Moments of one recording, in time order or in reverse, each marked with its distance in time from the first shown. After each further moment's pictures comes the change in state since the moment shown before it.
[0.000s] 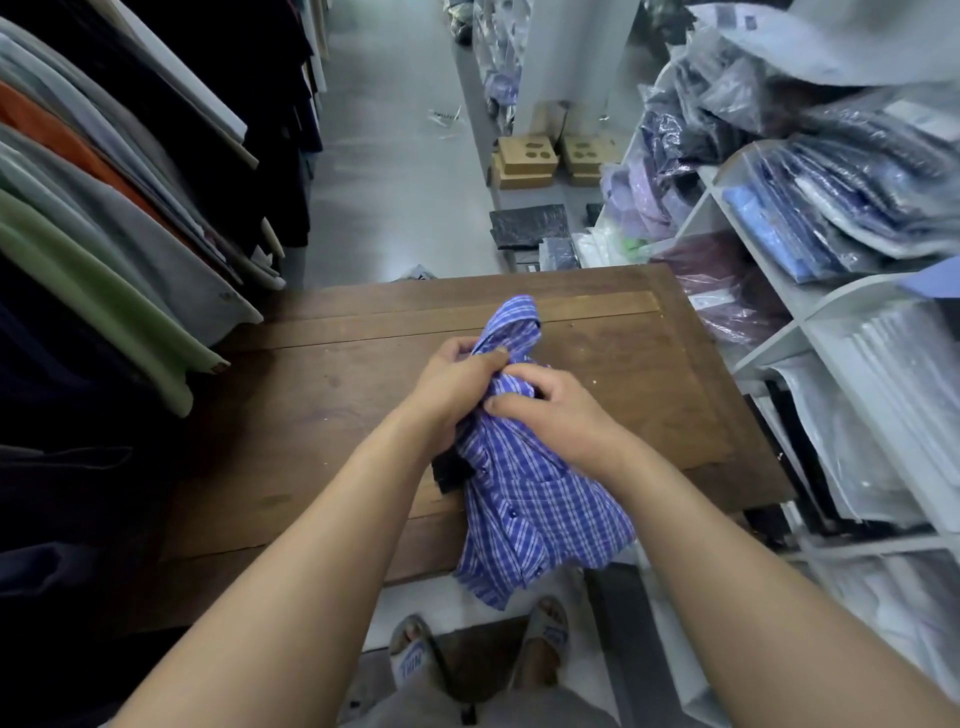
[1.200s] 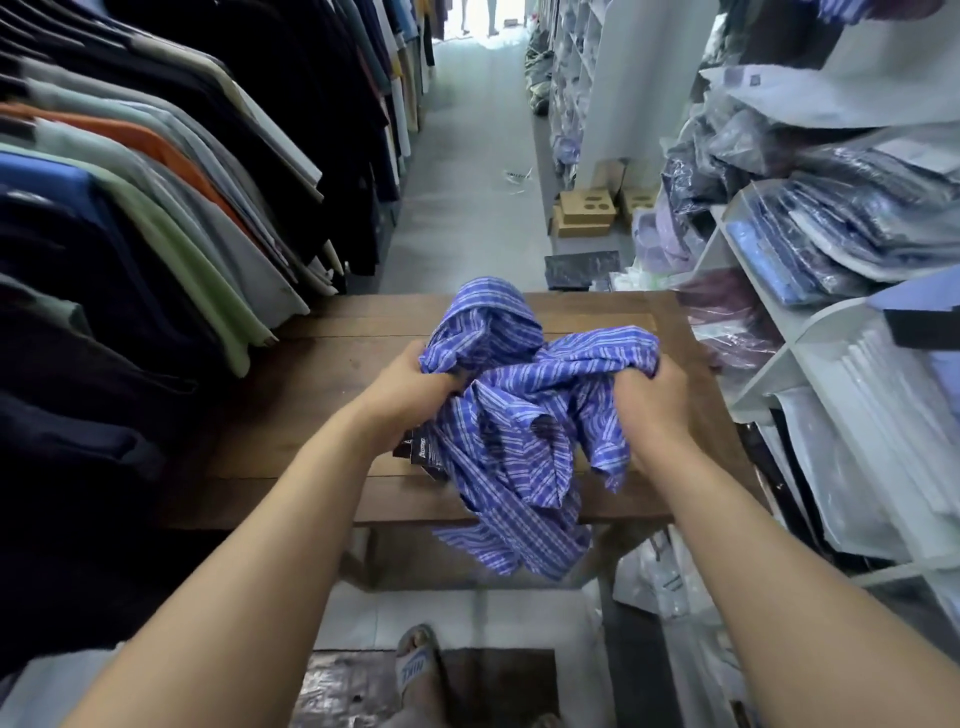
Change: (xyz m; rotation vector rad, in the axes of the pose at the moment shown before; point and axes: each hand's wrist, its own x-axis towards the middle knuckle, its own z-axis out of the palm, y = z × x) left_hand -0.101 -0.009 0.020 0.342 0.154 0.173; right_hand -0.067 0.027 -0.100 0.163 0.638 -0.054
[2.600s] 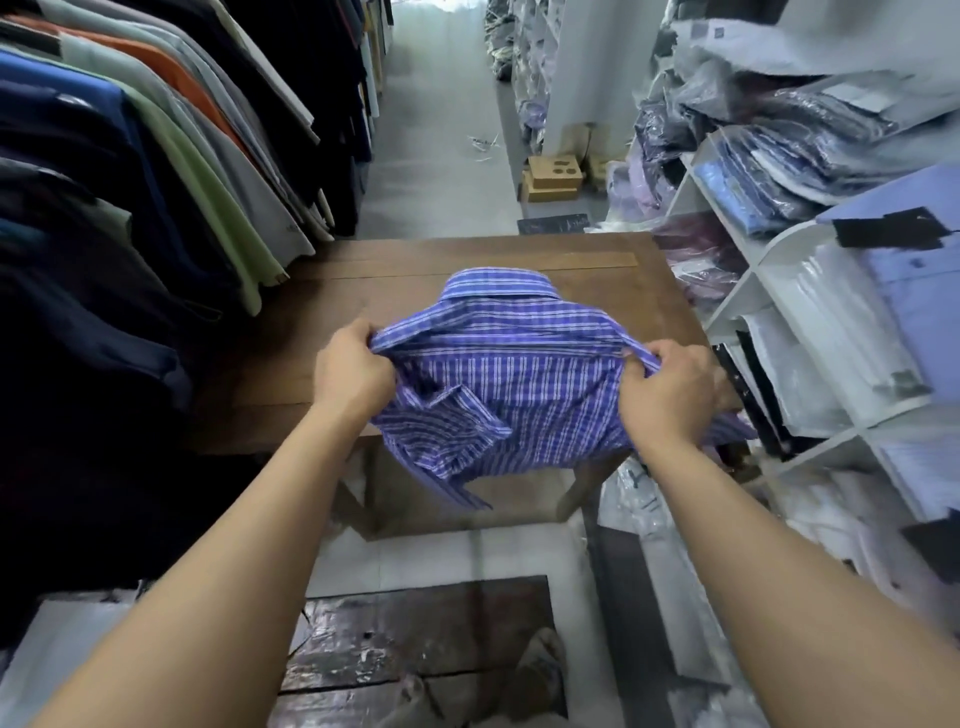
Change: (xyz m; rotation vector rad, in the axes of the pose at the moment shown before) left_hand -0.079 -0.070 -0.054 0.415 0.431 0.107; right_hand -0.107 0.051 -0.019 -0.698 0.339 -0.145
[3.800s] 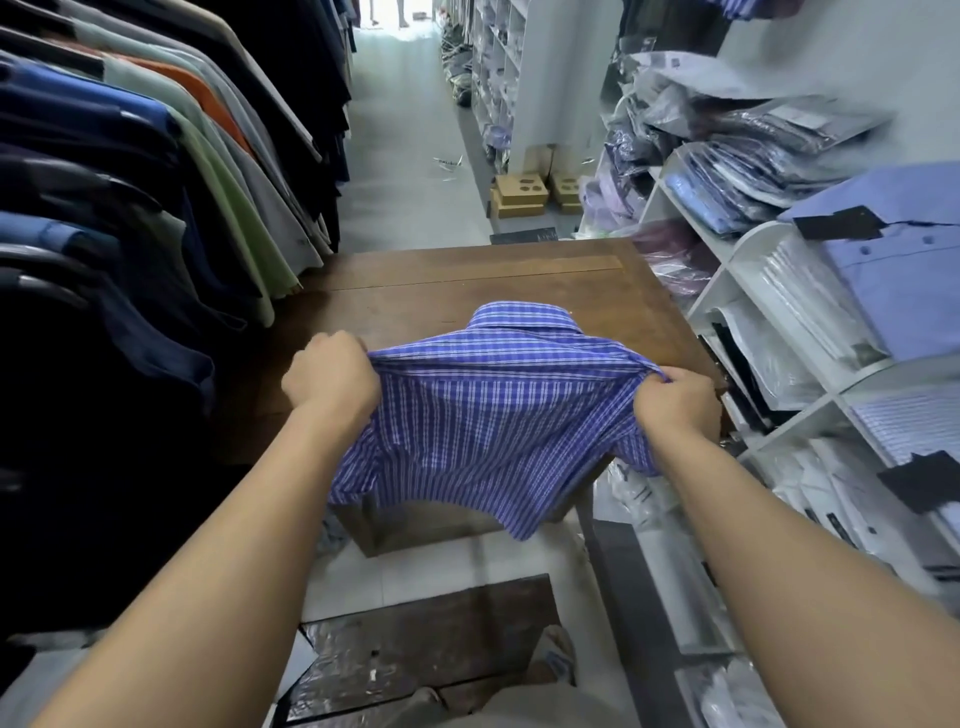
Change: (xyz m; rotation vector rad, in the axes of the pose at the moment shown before) left_hand 0.010 -0.036 -0.047 0.576 0.002 0.027; right_hand -0.053 -0.013 -0.017 0.132 -0.087 0.396
